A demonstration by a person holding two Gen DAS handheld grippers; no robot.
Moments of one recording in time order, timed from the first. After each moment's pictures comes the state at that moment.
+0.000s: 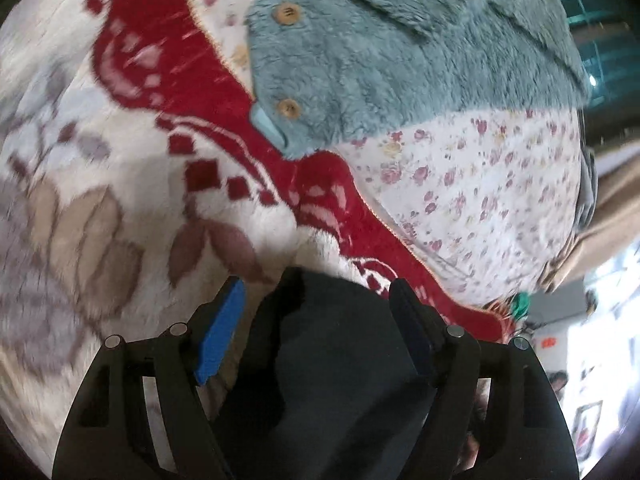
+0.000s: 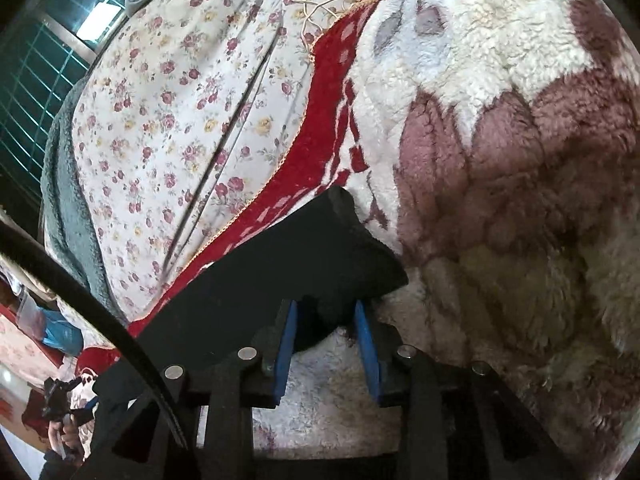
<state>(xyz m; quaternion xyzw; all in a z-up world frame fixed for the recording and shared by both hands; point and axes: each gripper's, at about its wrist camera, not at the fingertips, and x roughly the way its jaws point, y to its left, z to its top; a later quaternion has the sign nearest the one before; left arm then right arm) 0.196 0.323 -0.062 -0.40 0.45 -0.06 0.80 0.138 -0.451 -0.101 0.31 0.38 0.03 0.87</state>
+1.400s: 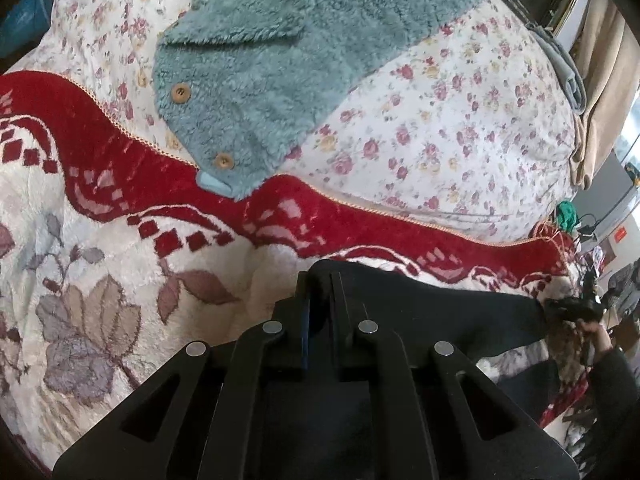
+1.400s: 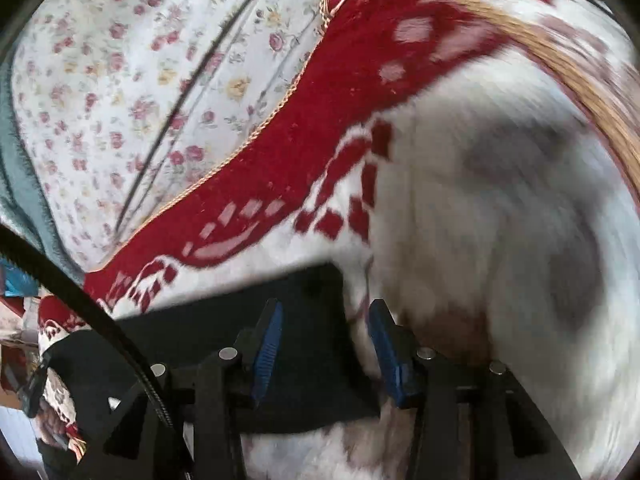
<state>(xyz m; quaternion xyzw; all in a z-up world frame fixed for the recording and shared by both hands) 0.179 0.248 0.004 -0.18 0.42 -0.07 0.89 0.274 -0.468 -0.056 0.20 0.58 0.03 0.79</state>
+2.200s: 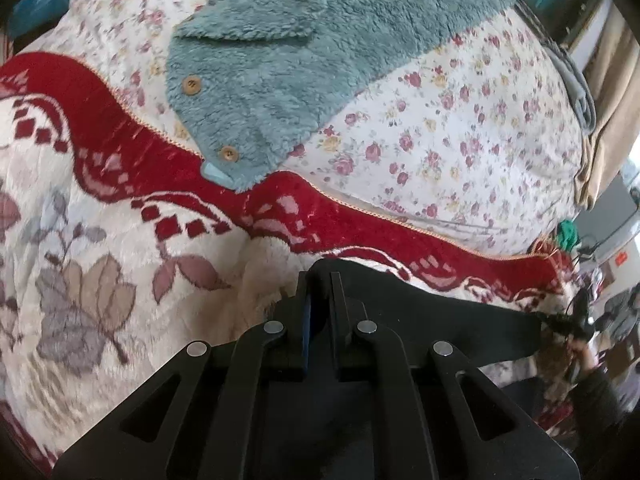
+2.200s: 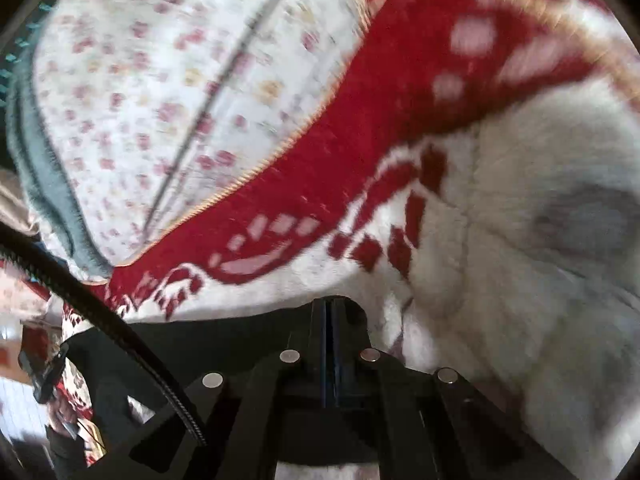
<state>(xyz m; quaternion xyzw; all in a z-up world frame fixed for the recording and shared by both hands) 0.166 0.244 0.013 -0.22 0.42 -0.05 0.88 0.277 -0.467 -0.055 0.21 0.54 0.10 0.81</state>
